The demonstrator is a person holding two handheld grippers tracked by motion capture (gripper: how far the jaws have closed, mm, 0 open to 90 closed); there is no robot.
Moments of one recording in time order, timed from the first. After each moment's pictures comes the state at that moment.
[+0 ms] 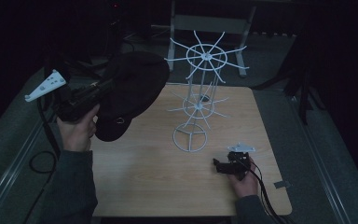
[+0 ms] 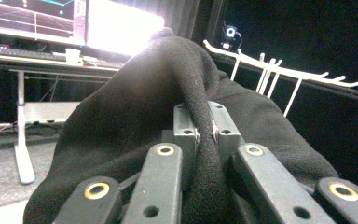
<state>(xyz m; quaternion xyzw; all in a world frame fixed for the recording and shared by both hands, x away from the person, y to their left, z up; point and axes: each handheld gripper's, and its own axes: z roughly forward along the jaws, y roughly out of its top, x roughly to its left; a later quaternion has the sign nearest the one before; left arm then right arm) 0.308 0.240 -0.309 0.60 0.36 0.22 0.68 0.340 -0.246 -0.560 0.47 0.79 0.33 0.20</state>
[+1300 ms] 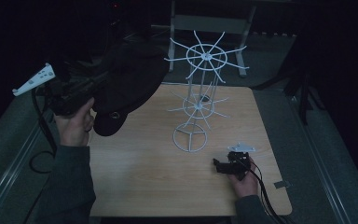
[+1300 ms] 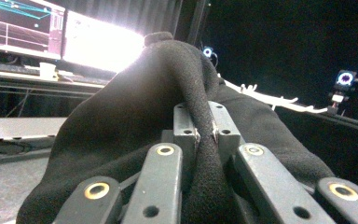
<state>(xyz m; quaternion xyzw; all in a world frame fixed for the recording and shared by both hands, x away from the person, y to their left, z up) 0.318 0.254 -0.302 0.58 0.32 0.19 0.72 0.340 -0.246 -0.560 0.47 0.79 0.33 0.20</state>
